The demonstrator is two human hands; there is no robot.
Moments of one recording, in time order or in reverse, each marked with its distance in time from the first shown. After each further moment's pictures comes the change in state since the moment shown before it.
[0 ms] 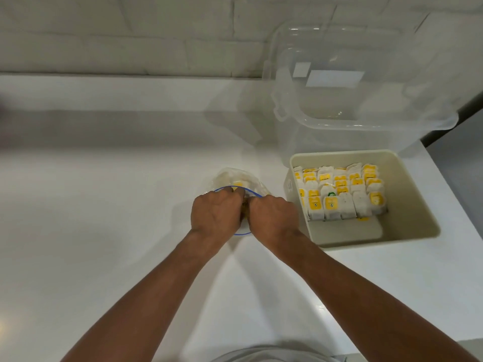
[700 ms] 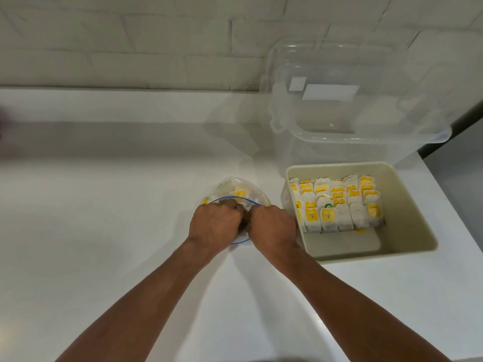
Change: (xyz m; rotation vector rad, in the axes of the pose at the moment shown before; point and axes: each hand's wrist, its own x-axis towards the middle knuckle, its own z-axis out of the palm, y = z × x) left_hand 0.007 -0.003 0.015 0.003 0.153 0.135; right_hand 0.009 0.007 0.013 0.109 0.061 0.093
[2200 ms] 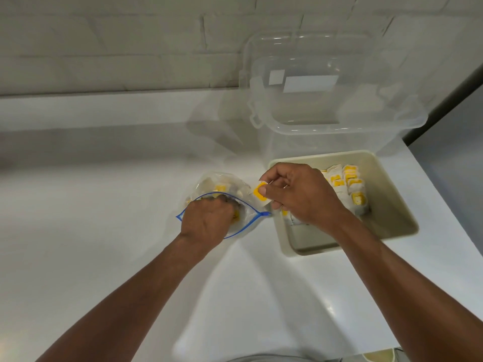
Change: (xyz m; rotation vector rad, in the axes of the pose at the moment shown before) left_hand 0.010 0.012 0.001 0.038 -0.152 0.081; right_hand -0.007 0.077 -0.082 0.856 0.005 -0.031
